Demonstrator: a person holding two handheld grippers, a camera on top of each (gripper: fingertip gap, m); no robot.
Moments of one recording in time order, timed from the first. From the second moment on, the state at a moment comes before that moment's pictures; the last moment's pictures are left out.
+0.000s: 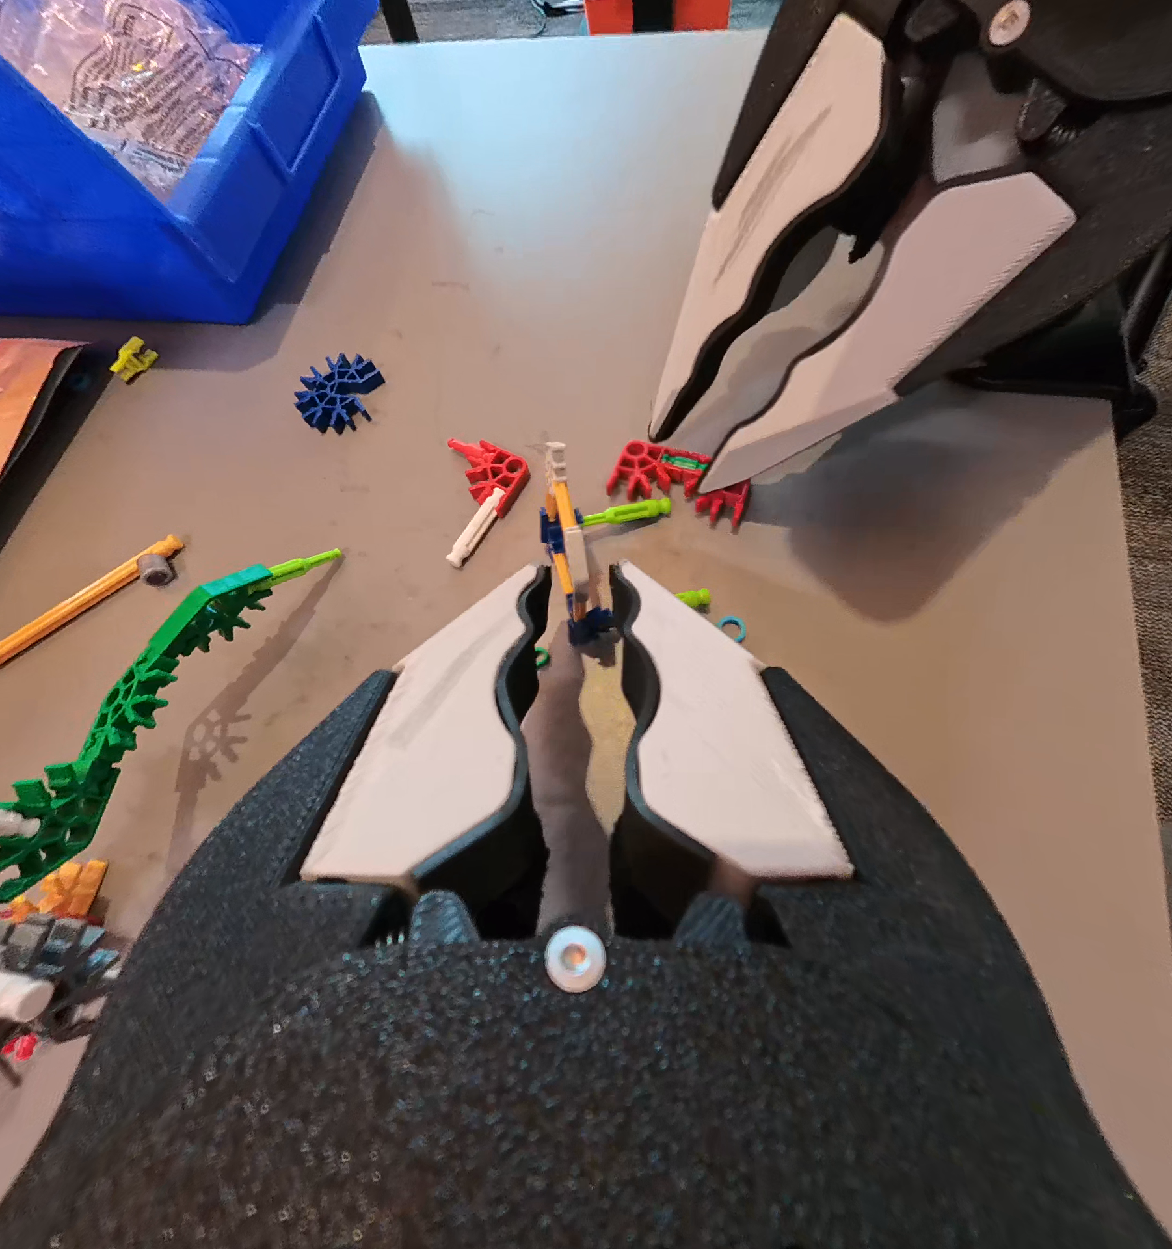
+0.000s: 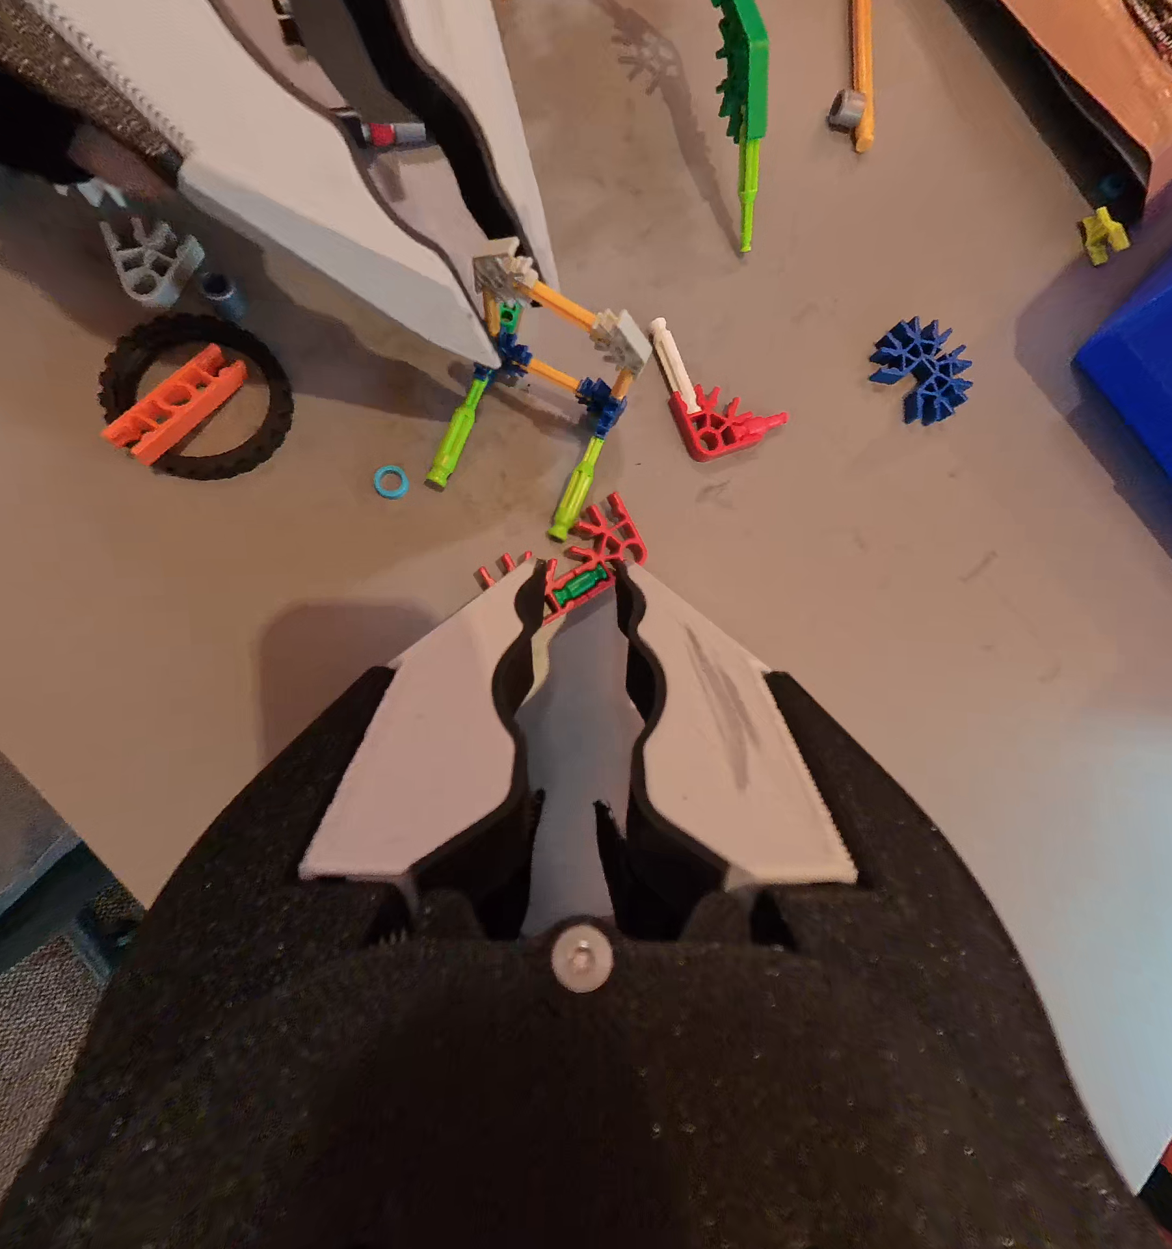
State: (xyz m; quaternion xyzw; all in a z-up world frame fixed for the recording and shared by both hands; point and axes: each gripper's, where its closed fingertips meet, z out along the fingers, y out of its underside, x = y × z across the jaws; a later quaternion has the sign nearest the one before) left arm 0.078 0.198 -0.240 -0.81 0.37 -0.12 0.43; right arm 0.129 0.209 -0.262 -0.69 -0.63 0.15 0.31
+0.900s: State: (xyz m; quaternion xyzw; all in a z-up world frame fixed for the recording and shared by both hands) left arm 0.074 0.200 -0.247 -0.83 0.35 -0.14 0.41; right arm 0.131 0.187 -0.259 -0.67 -0.65 0.20 0.30
